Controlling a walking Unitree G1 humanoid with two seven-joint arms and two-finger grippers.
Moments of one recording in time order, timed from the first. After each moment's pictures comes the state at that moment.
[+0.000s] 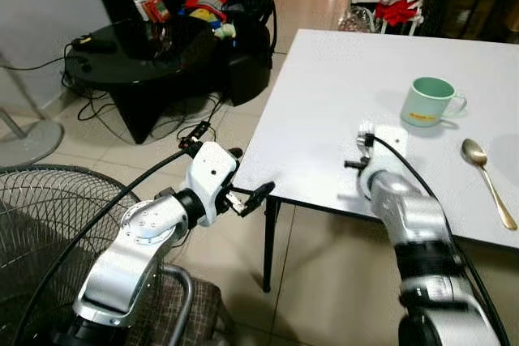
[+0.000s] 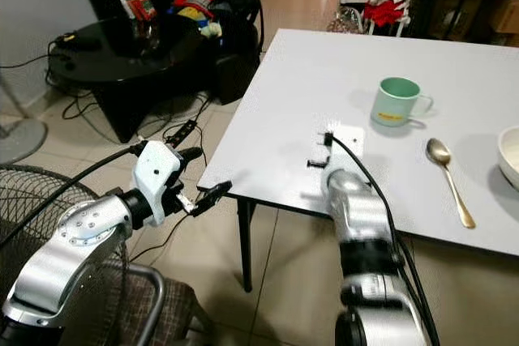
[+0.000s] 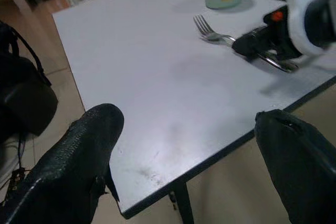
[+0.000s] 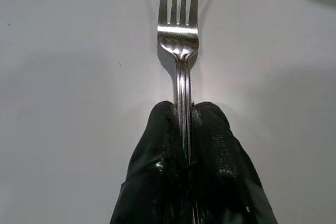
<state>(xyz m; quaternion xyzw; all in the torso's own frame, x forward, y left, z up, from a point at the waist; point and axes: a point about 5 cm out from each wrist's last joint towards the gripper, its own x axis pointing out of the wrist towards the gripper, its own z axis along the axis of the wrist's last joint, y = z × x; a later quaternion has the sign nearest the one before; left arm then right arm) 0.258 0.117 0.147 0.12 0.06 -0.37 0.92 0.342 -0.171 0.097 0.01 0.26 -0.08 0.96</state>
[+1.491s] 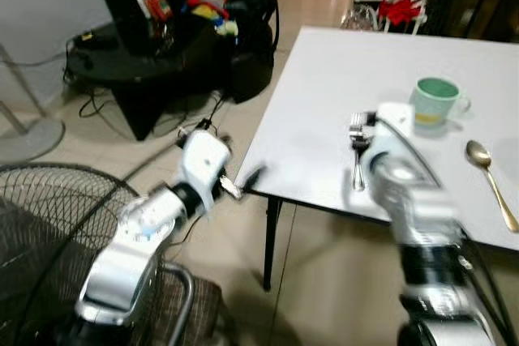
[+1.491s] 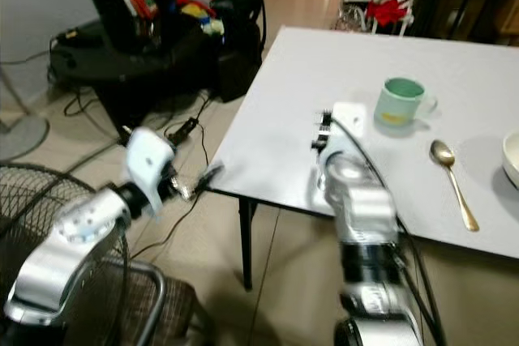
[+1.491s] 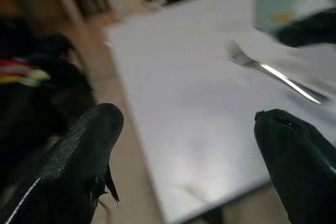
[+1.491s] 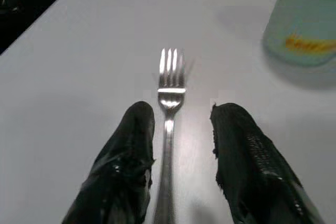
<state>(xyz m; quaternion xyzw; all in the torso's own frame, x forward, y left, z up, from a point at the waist) 0.267 0.123 0.164 0.12 0.01 -0.28 0.95 0.321 -0.163 0.150 -0.01 0.18 -0.08 0.98</state>
